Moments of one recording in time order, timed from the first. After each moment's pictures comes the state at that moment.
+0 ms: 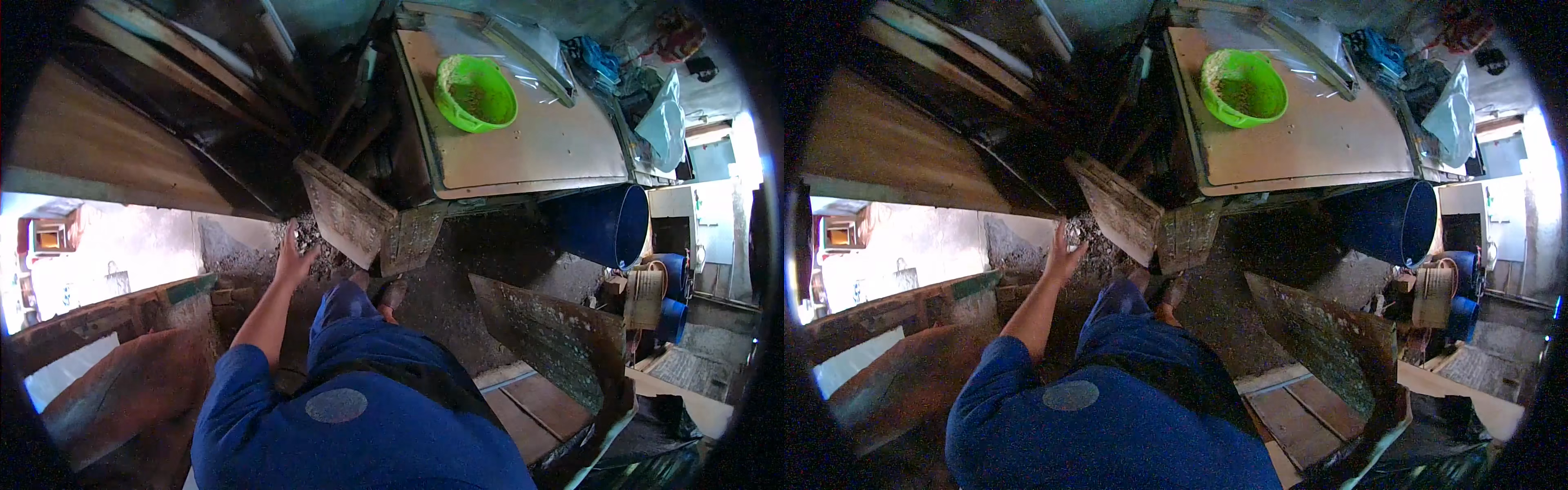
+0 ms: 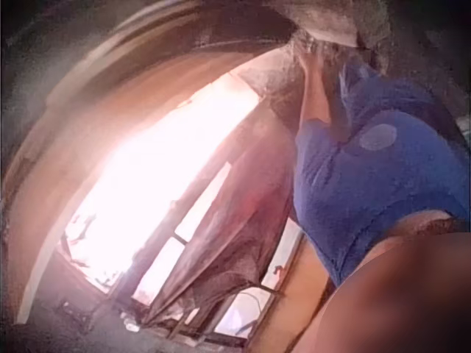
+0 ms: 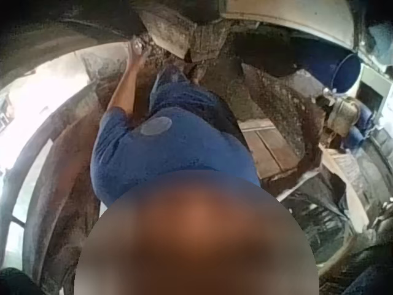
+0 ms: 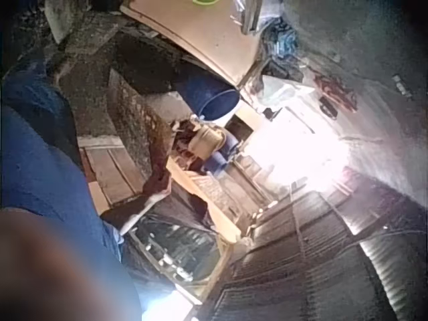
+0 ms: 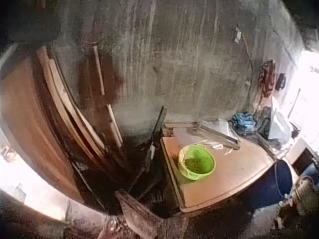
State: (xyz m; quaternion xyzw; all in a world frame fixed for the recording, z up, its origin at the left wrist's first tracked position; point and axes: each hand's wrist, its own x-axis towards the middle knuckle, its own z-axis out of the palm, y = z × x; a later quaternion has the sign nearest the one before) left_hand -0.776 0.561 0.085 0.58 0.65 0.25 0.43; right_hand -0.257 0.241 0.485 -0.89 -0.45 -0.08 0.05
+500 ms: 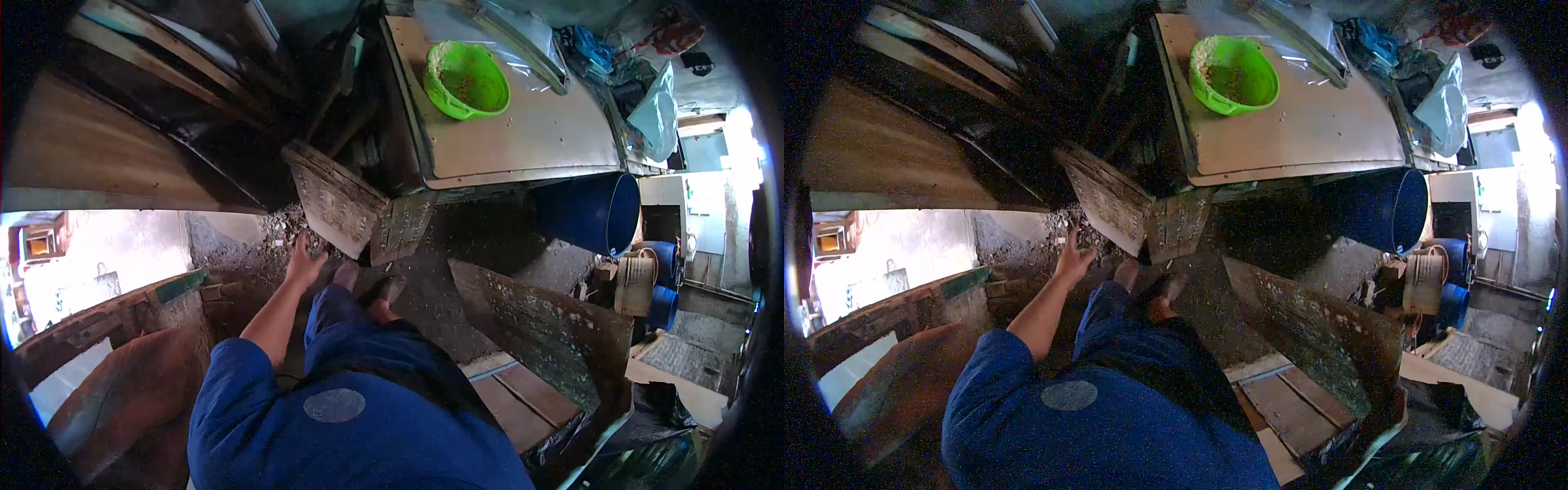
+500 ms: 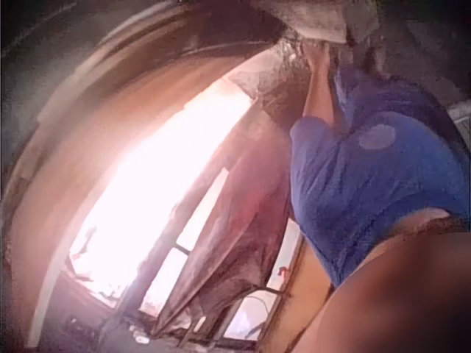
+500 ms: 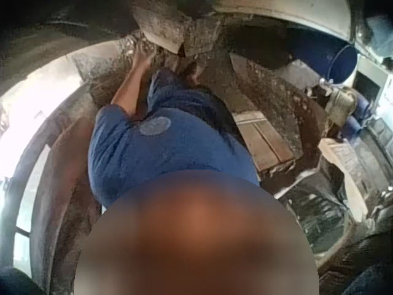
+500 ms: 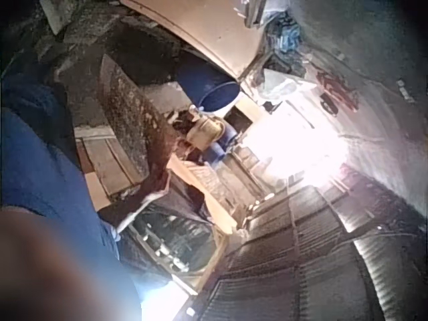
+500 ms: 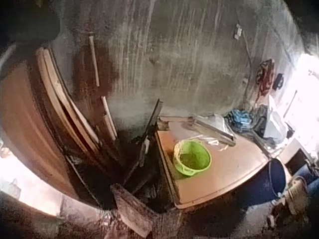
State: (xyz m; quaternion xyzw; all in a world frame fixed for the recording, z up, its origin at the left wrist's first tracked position) left_hand -0.739 0.529 0.056 0.54 0.67 0.13 0.49; right_hand -0.272 0.238 0.496 -0.91 -0.37 -0.03 0.18
